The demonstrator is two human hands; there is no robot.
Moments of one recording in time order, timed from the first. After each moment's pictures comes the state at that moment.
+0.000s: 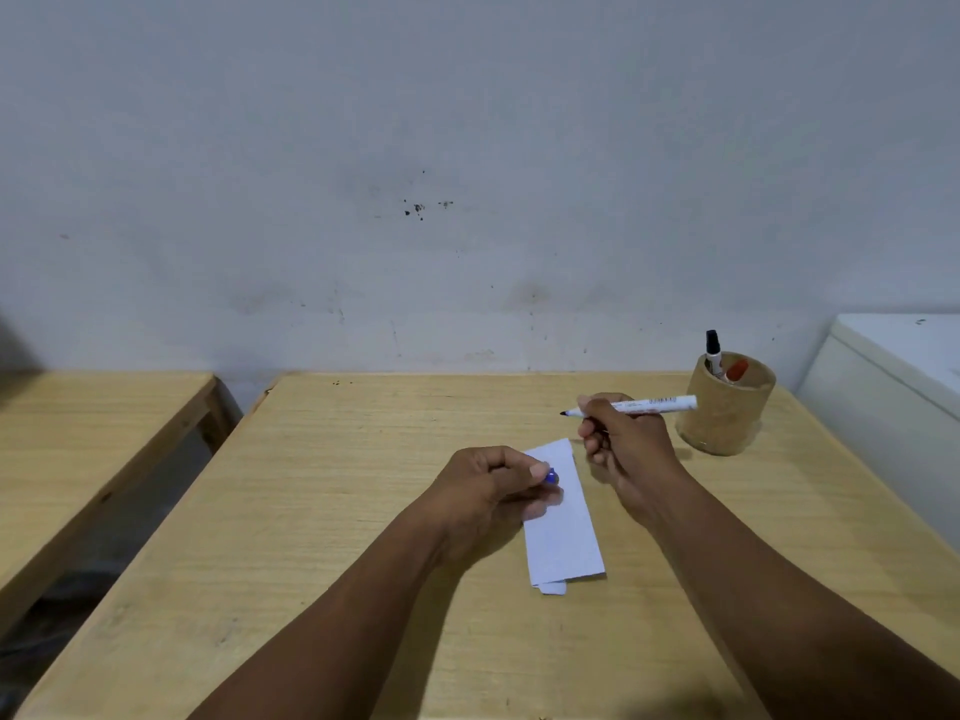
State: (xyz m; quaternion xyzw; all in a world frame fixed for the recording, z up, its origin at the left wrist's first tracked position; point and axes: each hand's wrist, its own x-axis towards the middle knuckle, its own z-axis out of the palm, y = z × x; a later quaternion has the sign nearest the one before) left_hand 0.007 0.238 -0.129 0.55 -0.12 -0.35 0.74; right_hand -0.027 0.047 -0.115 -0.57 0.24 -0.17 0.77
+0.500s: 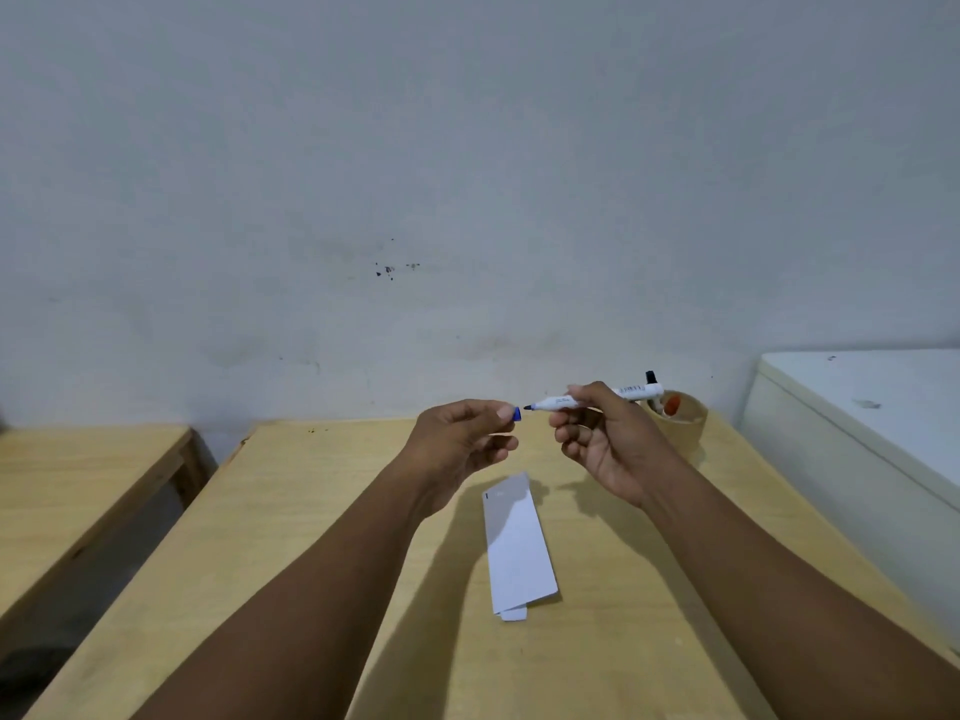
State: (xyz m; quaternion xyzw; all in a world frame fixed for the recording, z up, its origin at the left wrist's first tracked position) left_hand 0.021 0.216 -0.048 0.57 -0.15 -0.26 0.76; right_hand -0.059 0.037 -0.039 -0.53 0.14 -0.12 0.83
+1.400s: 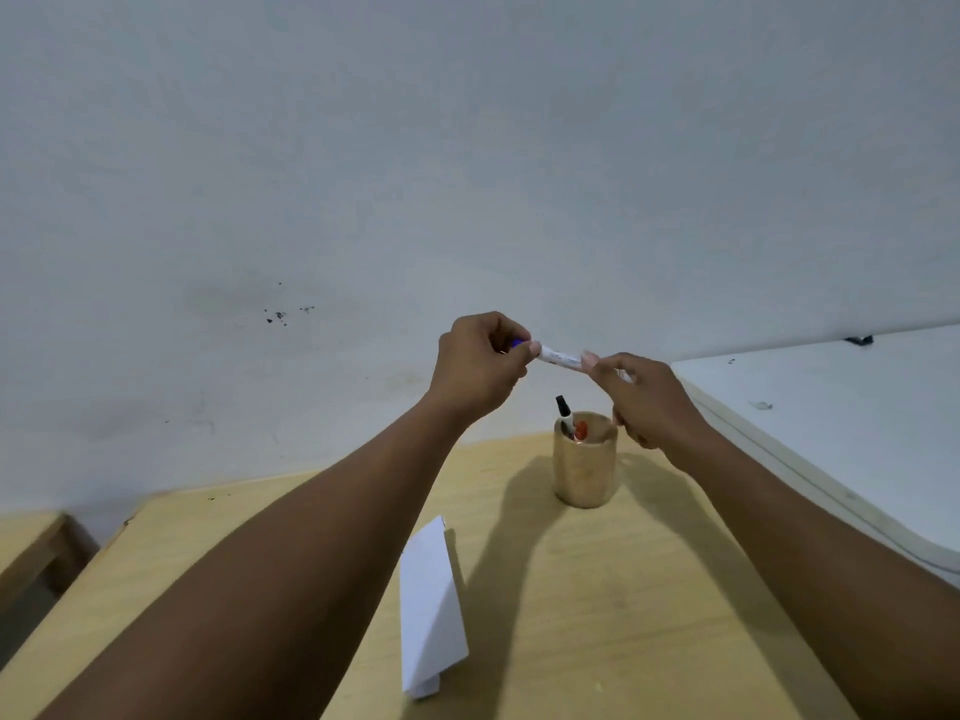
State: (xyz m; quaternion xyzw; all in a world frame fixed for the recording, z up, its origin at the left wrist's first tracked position) left_hand 0.022 0.072 0.036 0.74 -0.36 0.03 0.56; right_hand -0.103 -0.089 0.003 -0.79 0.23 -0.28 0.48
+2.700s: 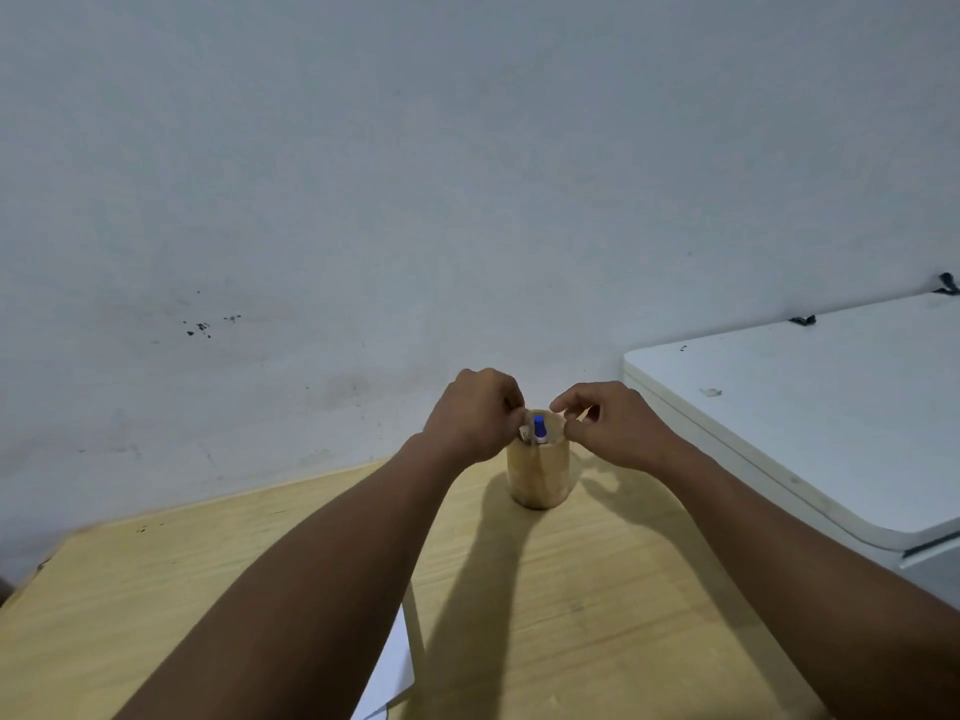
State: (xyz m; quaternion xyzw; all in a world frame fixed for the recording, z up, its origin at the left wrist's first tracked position) left_hand 0.016 0.017 -0.009 0.84 -0.46 0.04 0.27; right_hand -0.106 -0.139 -0.043 -0.89 0.19 -0.22 0.36
